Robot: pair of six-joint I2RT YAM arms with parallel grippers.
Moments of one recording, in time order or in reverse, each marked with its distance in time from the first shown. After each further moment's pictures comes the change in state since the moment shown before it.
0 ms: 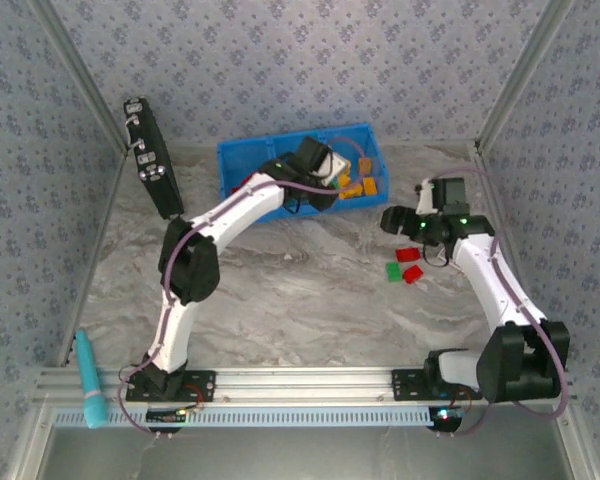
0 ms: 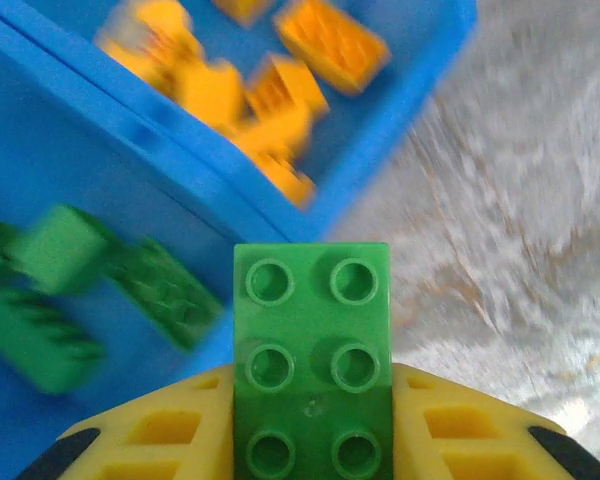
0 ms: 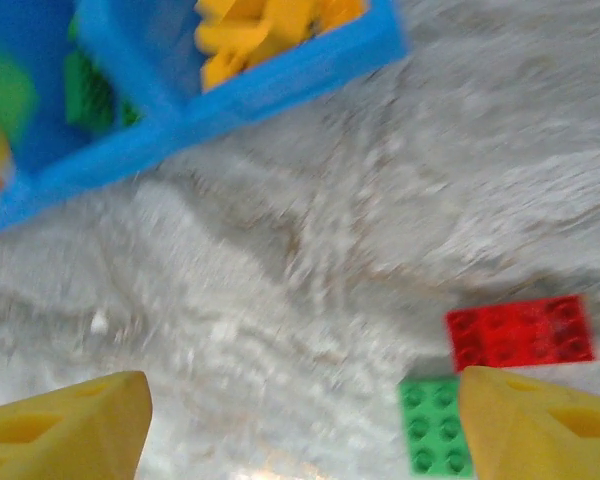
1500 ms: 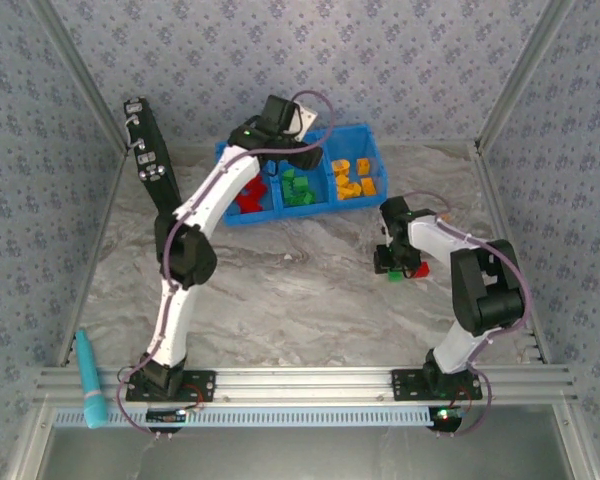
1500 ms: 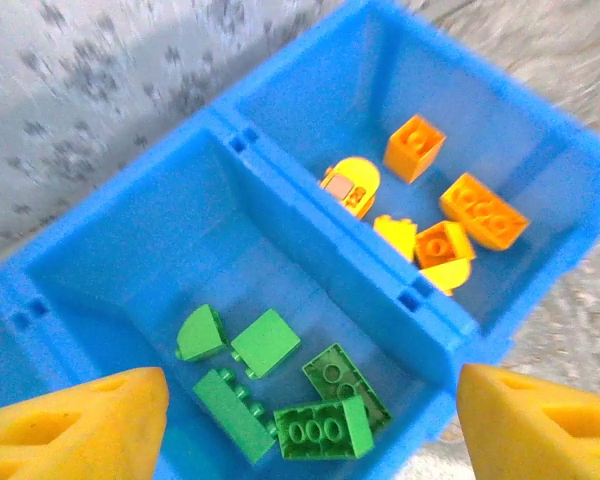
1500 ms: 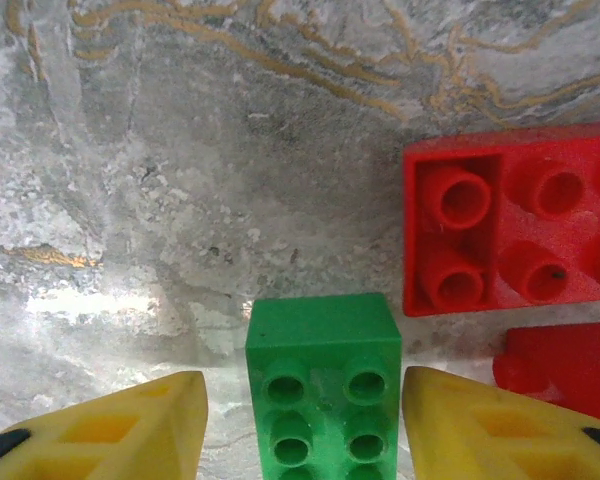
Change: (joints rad) left arm 0.156 0.061 0.301 -0.088 0.031 0.000; right arm 0.166 0.423 -0.005 -0.124 0.323 -0.113
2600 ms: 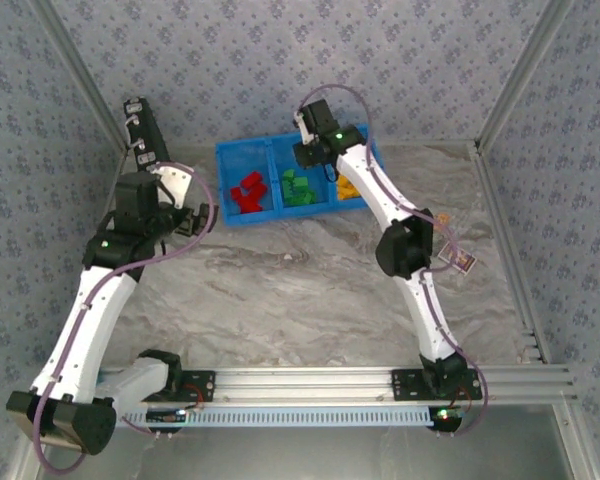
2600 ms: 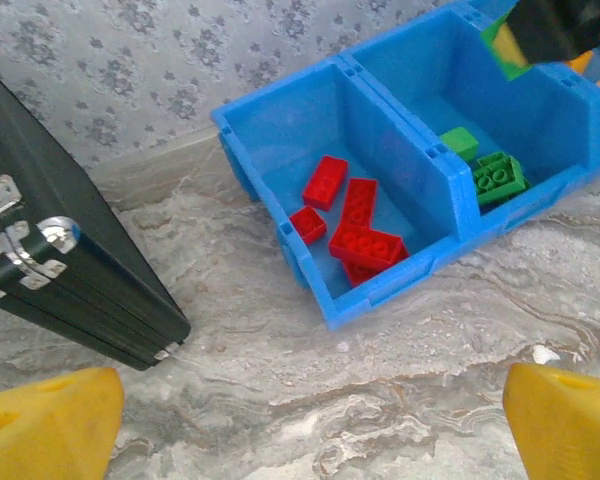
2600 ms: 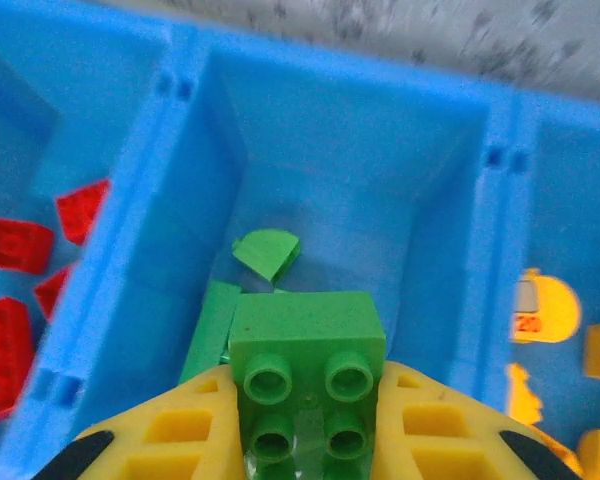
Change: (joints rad) left arm 0.323 -1.182 -1.198 0.165 -0.015 0.094; right arm 0.237 0.788 1.561 -0.162 0.019 -0.134
